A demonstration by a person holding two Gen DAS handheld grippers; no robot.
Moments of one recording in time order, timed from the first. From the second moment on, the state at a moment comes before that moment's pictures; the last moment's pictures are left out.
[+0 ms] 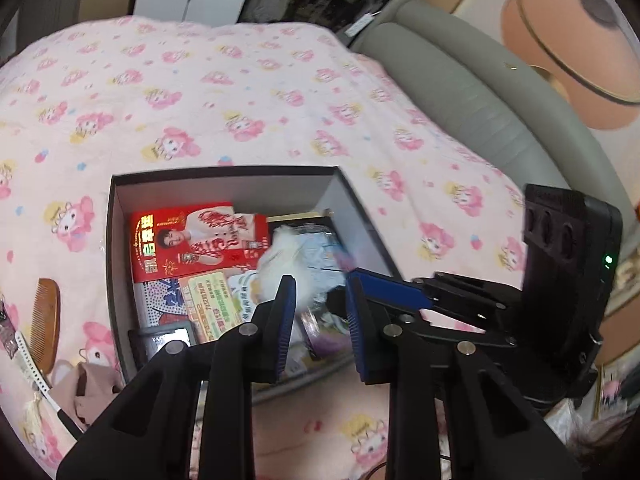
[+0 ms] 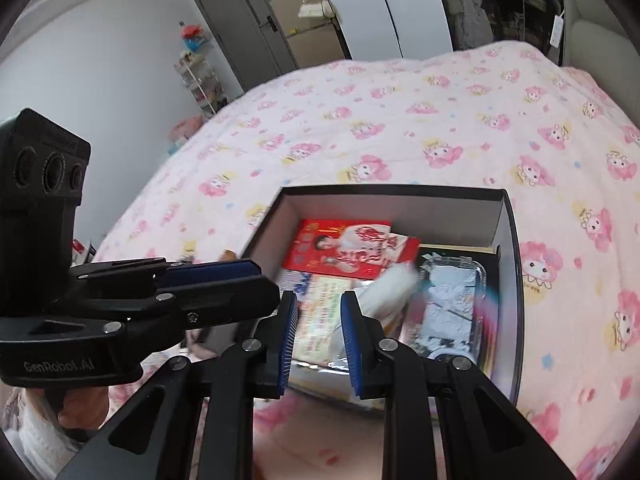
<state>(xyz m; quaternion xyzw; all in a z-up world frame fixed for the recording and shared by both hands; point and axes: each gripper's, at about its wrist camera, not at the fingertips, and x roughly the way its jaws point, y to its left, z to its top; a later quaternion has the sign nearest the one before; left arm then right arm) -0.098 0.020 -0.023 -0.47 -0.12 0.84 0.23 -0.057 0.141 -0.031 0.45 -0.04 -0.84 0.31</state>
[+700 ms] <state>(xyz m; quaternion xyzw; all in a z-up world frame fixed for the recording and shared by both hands) -0.167 0.016 -0.112 -0.56 -0.19 0.79 0.18 -0.145 0.170 -0.069 0.52 -0.03 -0.82 0.22</state>
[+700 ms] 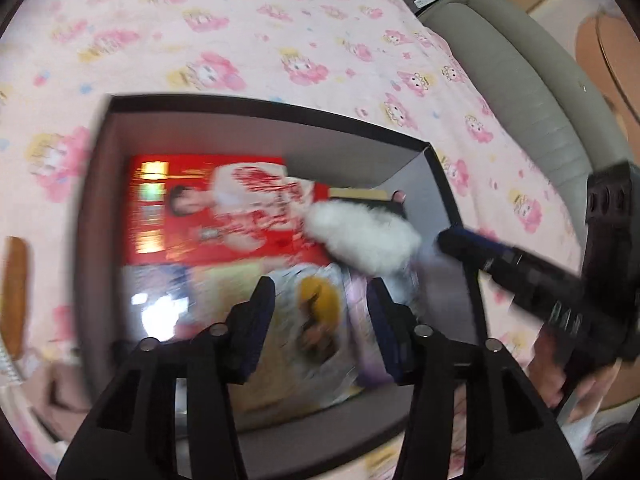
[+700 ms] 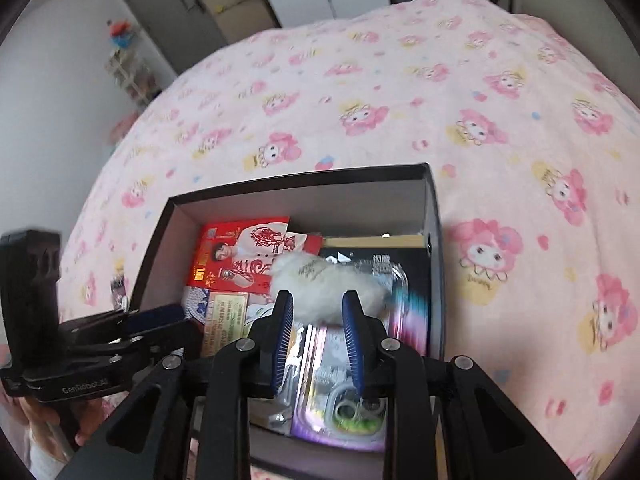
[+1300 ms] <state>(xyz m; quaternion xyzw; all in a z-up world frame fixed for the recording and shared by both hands) -0.227 0.076 -0.157 -0.62 -0.25 0.70 0.24 -0.147 0.174 -0.106 0.54 0.00 -0.82 0.21</state>
